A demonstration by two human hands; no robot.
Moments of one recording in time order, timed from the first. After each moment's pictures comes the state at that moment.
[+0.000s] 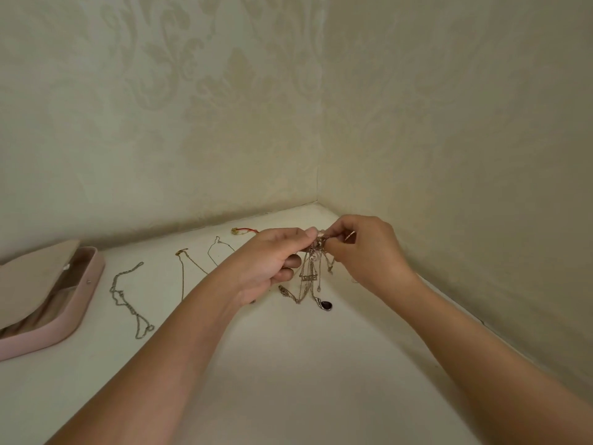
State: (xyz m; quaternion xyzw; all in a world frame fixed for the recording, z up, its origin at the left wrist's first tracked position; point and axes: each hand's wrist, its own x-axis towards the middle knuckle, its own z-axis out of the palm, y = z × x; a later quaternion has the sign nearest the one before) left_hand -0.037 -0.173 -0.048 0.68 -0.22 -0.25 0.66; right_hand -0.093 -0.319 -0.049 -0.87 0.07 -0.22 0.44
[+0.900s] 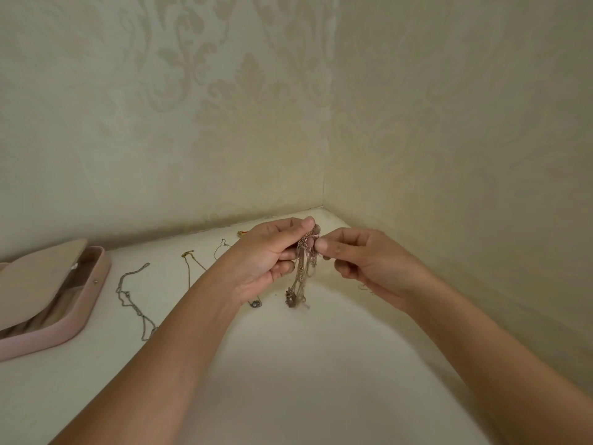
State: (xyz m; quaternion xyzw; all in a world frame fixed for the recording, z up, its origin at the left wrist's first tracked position) left_hand -0.038 -0.164 -0.035 0.63 -0.21 -0.23 0.71; right_hand -0.096 -0.324 -0.042 -0.74 -0.02 0.00 0.68
